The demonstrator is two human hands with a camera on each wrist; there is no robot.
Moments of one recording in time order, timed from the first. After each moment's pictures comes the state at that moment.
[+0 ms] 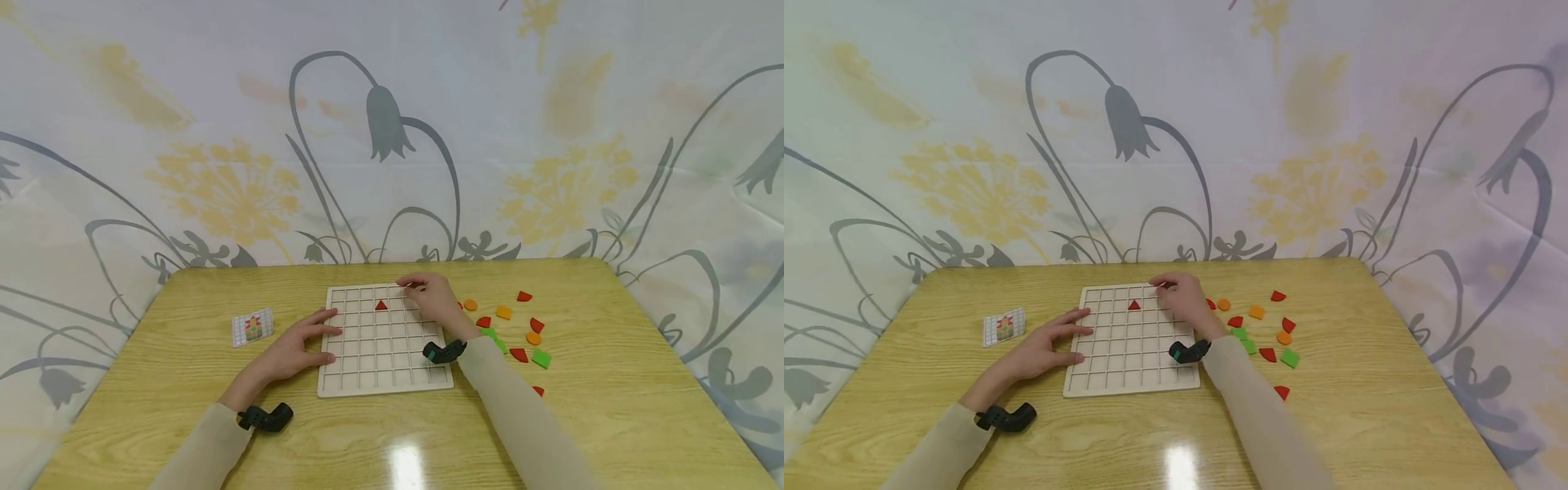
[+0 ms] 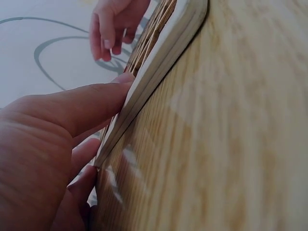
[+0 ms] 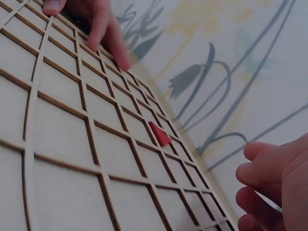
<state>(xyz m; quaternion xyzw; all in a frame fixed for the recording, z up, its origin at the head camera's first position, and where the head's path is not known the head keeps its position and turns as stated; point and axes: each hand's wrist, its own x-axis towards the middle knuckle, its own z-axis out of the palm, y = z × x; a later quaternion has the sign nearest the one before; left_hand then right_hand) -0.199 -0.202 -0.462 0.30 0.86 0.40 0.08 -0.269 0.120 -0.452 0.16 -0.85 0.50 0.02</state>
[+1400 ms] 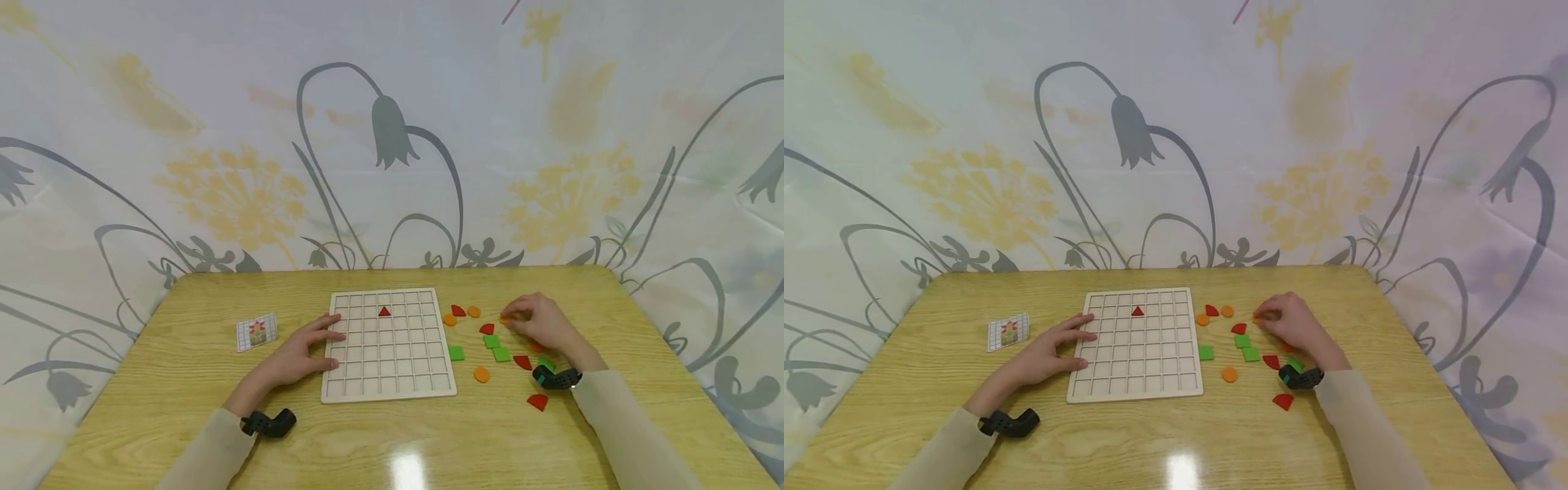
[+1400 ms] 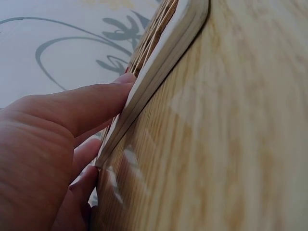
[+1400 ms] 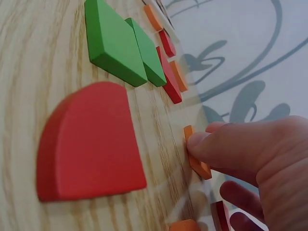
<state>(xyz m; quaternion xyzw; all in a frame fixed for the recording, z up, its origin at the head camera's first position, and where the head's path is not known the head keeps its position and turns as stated) -0.196 -0.200 -0.460 0.31 0.86 0.40 0.07 -0.232 0.302 -0.449 0.21 -0.94 0.28 0.04</state>
